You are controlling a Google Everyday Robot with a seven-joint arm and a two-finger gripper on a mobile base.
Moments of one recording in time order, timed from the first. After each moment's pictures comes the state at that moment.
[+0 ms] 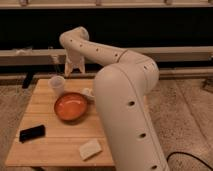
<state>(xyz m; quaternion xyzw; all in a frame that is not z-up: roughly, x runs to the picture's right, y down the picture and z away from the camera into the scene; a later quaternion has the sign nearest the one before) -0.178 -0.105 0.843 -0.25 0.05 0.60 0.76</state>
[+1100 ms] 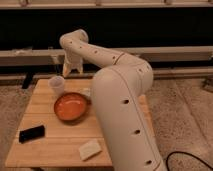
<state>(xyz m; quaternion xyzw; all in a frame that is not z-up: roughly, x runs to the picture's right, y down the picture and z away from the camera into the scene) -0.199 -0.097 0.867 -0.27 0.04 0.58 0.77</state>
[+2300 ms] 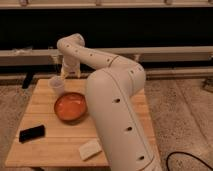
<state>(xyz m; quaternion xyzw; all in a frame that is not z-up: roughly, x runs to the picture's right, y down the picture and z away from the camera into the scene) -0.216 -0.081 0.878 -0.28 0.05 0.56 0.78</state>
